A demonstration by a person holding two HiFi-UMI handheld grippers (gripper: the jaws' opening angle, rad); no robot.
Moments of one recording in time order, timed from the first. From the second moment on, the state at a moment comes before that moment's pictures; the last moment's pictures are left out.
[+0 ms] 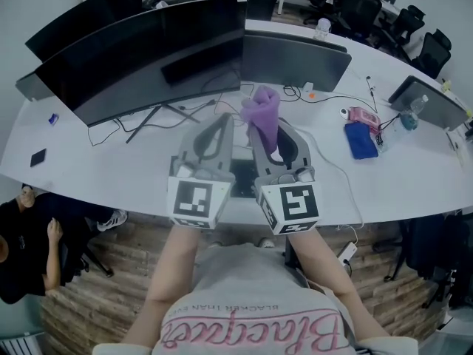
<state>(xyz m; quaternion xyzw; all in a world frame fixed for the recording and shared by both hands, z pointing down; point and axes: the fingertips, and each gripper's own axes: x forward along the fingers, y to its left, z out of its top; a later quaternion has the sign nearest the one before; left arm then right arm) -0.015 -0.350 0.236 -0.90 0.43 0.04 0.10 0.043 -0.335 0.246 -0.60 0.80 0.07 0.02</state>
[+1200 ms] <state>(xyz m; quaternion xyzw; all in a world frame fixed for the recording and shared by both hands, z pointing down) -0.027 -0.354 0.226 -0.89 0.43 0.06 0.13 0.022 -0.340 0.235 -0.61 0.79 0.11 0.03</state>
